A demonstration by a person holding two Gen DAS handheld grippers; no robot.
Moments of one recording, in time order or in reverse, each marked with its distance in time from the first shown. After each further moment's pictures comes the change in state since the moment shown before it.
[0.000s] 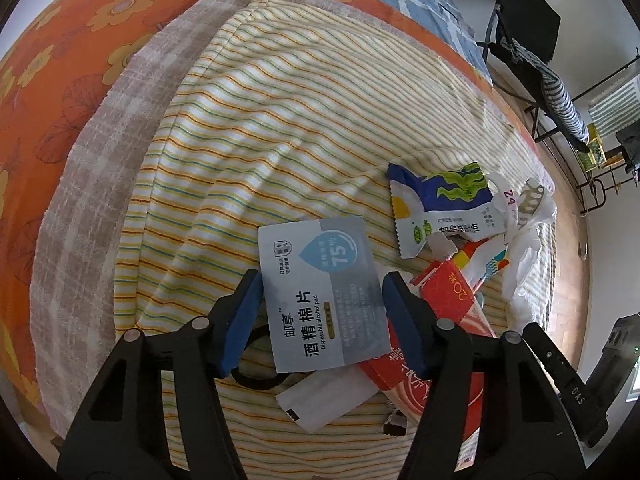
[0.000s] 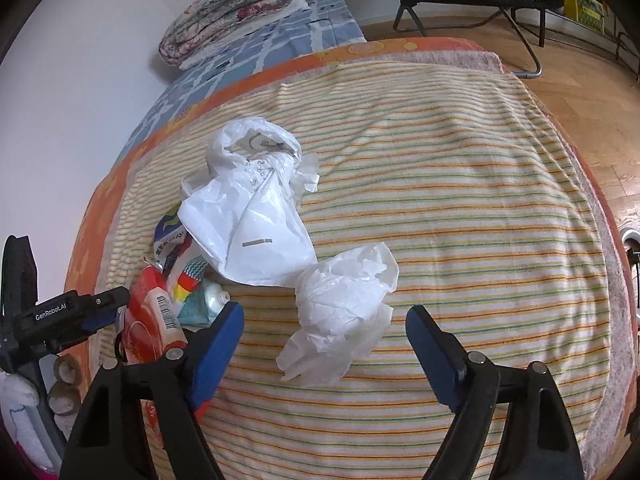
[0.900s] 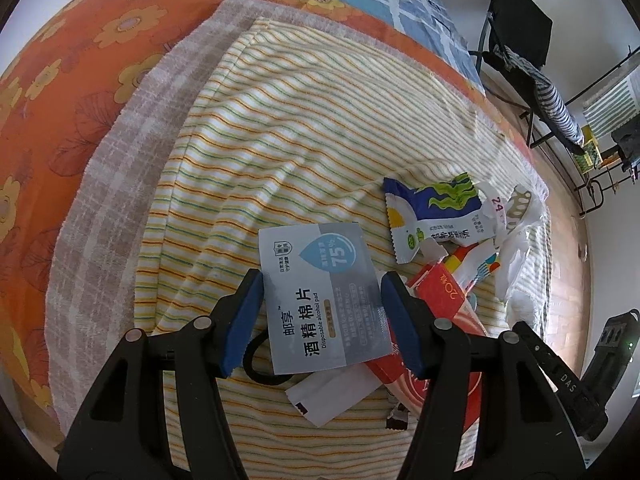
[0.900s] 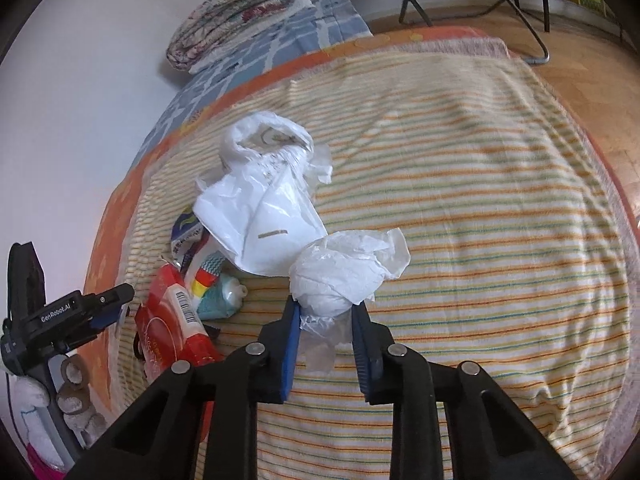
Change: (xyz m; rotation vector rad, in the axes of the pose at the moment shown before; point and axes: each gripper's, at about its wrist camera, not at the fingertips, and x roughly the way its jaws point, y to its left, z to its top) left arm -0.021 0.005 -0.003 0.019 -0.055 -0.006; right arm -0.001 0.003 -0.005 0.018 -0.005 0.067
